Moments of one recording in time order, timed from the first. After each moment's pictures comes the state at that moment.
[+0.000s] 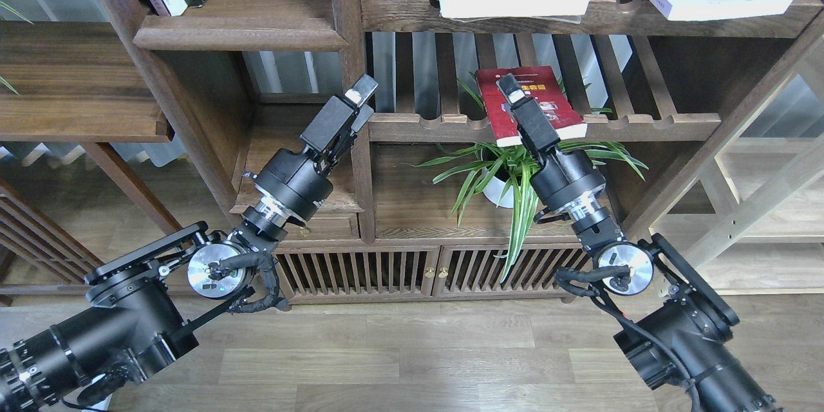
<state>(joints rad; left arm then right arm) -0.62 0.20 -0.51 -1.25 -0.35 -0.49 -0.31 0.26 -0.14 1.15 1.25 -0.09 0.43 0.12</state>
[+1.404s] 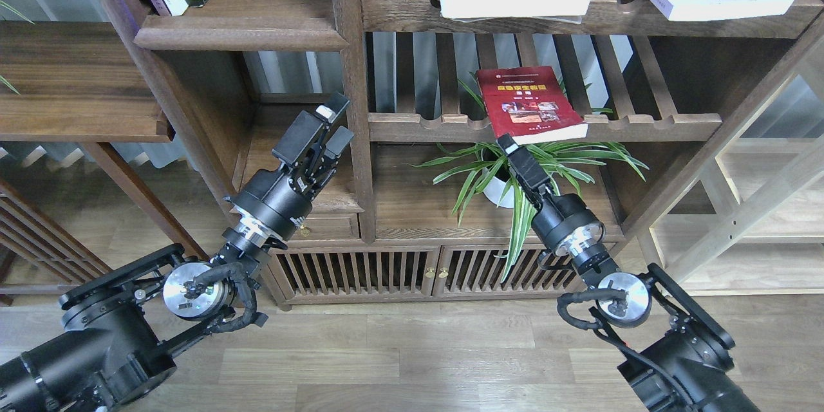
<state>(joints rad) -0.52 0.28 -0.51 -1.32 -0.51 -0.49 -0.24 0.20 -0.14 1.12 1.17 -0.03 0.23 0.07</state>
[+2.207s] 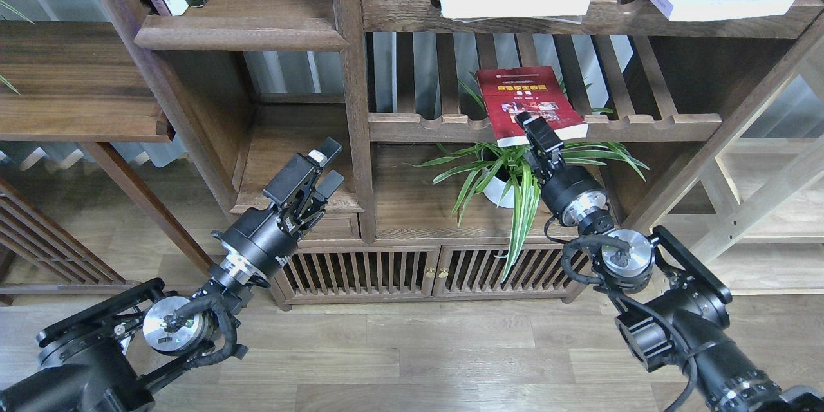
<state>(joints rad) -0.40 0.32 -0.53 -1.34 -0.51 -0.49 -0.17 0.36 -0.14 1.13 0.98 0.18 0.13 0.01</state>
